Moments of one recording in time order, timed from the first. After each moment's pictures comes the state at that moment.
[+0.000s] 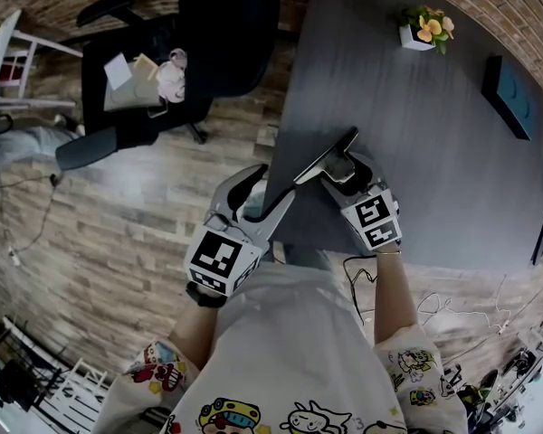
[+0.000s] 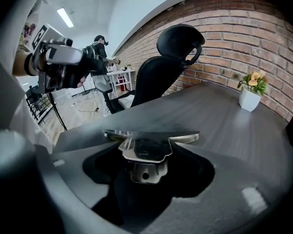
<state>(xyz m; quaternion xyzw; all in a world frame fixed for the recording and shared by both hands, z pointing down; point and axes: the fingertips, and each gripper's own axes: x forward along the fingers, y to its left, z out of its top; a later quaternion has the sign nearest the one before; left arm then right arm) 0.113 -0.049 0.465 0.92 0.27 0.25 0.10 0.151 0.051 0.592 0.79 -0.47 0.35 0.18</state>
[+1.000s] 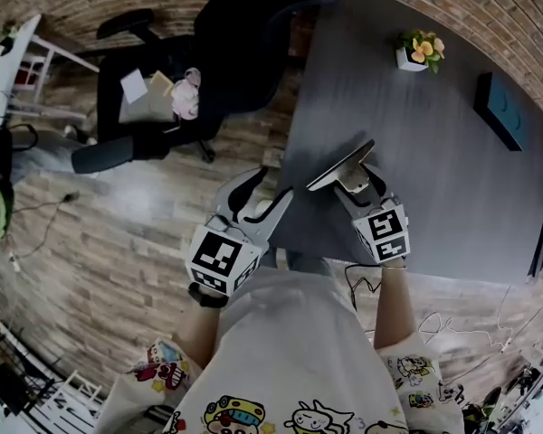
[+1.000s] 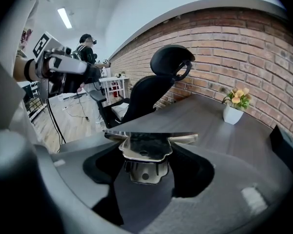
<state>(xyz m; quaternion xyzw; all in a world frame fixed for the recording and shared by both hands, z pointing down) 0.117 -0.067 0.436 0.94 0.25 0.21 0.08 0.163 0.065 0.548 0.83 -0.43 0.31 0.18</state>
